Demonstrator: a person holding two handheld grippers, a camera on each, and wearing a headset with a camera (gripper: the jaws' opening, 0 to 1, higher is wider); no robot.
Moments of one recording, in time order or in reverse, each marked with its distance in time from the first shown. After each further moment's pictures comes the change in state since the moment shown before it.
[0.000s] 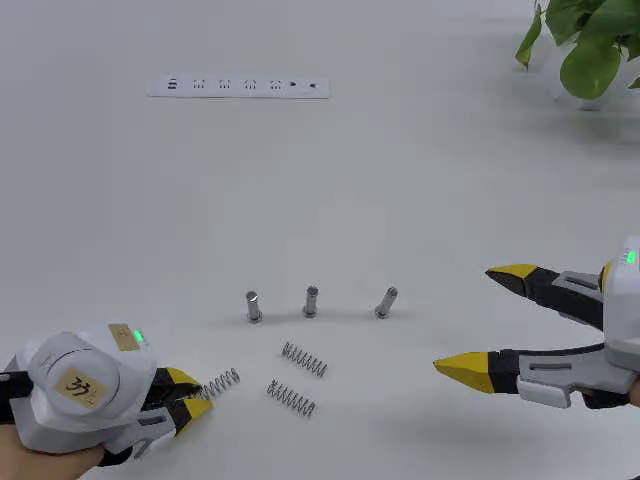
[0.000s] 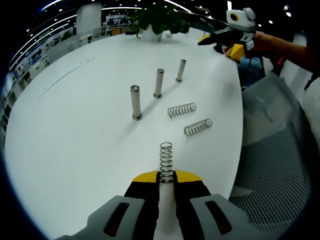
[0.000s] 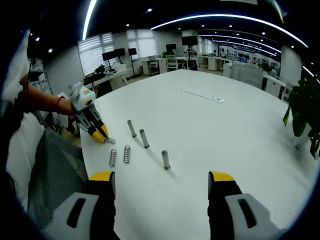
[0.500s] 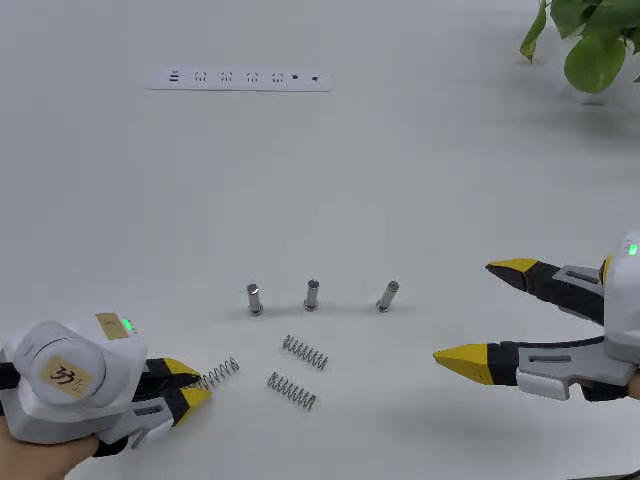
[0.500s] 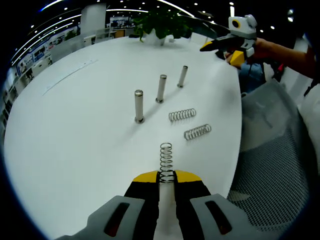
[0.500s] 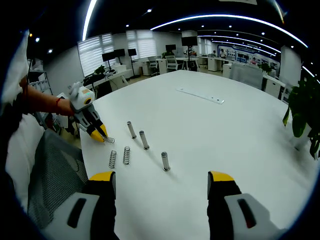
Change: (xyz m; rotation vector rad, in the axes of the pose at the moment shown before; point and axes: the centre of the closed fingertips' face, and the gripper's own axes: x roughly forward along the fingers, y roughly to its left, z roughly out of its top) left arm -0.007 -0.001 0.006 -0.030 -0.043 -0.001; right arm -0.001 -0.002 0.003 -0.001 -0.007 -0.004
